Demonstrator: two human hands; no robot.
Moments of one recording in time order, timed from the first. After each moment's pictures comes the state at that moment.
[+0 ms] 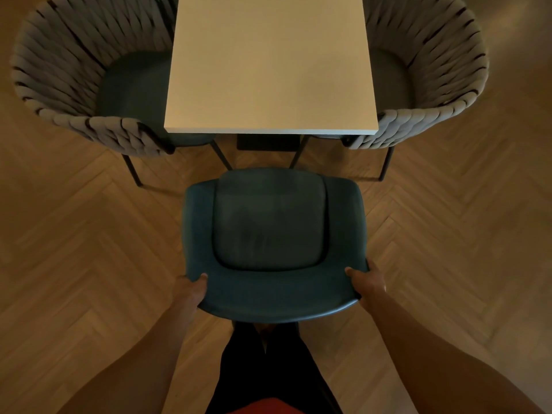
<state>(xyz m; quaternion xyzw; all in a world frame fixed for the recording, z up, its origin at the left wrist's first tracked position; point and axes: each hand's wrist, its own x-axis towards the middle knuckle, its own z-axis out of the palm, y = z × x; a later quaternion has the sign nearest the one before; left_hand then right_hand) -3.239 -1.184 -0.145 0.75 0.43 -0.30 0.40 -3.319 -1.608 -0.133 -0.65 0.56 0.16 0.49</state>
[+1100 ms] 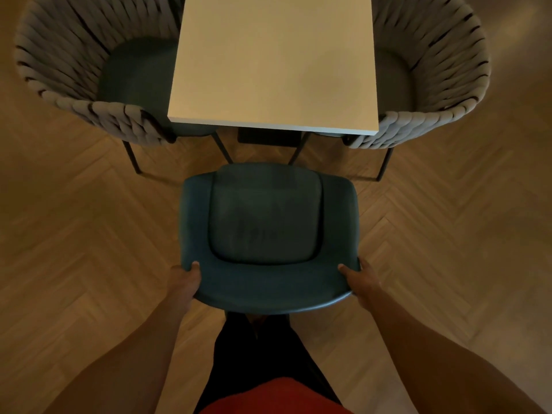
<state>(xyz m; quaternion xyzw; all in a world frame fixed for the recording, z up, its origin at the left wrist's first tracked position) -3.247 -1.189 -0.115 0.74 0.44 -0.28 0.42 -3.345 -1.644 -0.184 -0.68 0.51 0.23 0.48</state>
